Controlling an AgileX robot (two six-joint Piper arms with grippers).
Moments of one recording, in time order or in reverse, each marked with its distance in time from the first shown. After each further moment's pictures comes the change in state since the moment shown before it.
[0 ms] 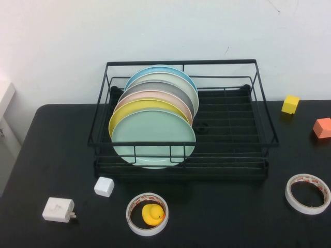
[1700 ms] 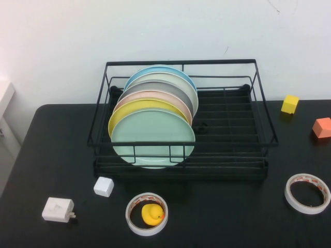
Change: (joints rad) right arm 0.000 0.000 0.000 0.000 0.000 0.000; left arm 0.000 0.000 0.000 -0.003 -0.010 0.049
